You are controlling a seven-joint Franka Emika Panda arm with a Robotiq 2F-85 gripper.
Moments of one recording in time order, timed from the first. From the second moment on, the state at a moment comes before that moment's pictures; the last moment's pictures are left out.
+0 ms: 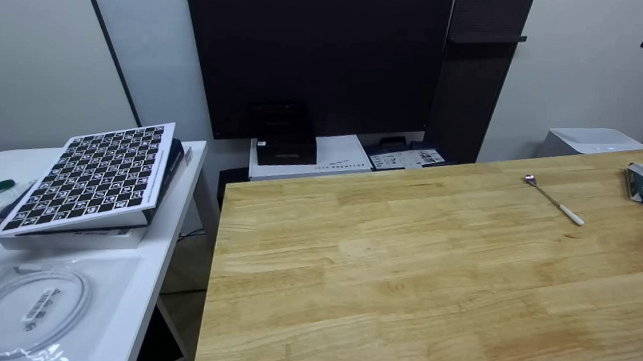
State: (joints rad) arm -0.07 0.27 -0.06 -2.17 0.06 2.56 -0.07
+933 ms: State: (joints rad) arm -0.10 0.55 -0.06 -2.08 0.06 2.62 -0.10
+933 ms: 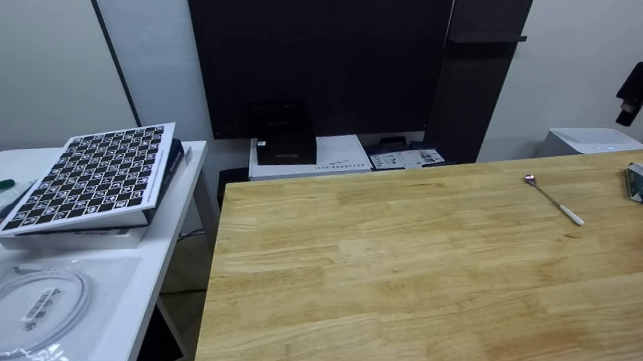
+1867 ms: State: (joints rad) arm -0.09 0.69 -0.01 -2.07 0.06 2.77 -0.12
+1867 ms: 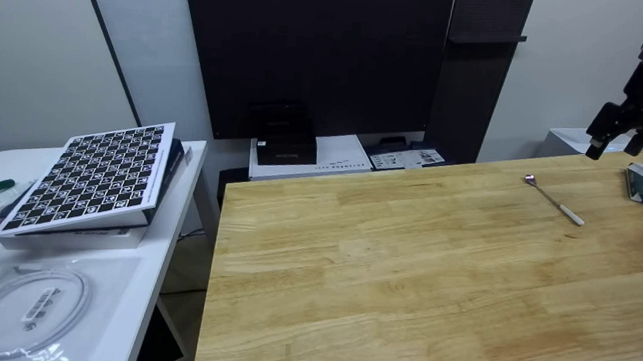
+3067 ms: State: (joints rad) arm -0.08 0.75 -0.03 -2.02 0.06 2.80 -0.12
